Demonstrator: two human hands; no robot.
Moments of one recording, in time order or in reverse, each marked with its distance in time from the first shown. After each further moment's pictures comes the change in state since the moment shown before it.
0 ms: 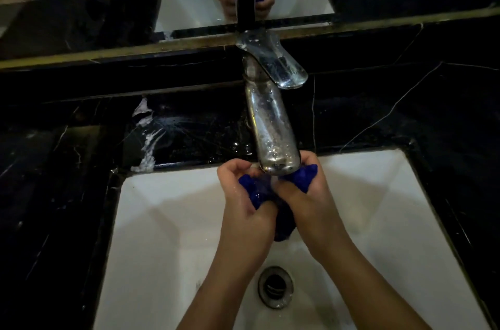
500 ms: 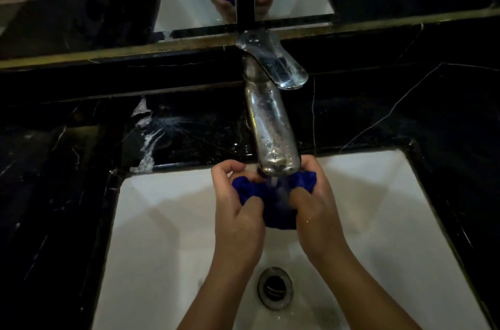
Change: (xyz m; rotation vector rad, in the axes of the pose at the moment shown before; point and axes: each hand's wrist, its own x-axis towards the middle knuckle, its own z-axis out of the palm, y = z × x) left_hand 0.005 -0.018 -0.004 -0.073 0.113 0.048; right_hand -0.004 0.004 0.001 -0.014 0.050 -0.053
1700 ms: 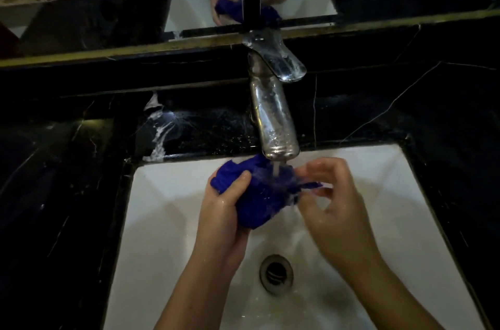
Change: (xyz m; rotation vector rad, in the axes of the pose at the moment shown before) left_hand -0.004 0.004 -0.022 -0.468 0.056 -0.420; right_hand -0.034 -0.023 -0.022 -0.413 0.066 -0.110
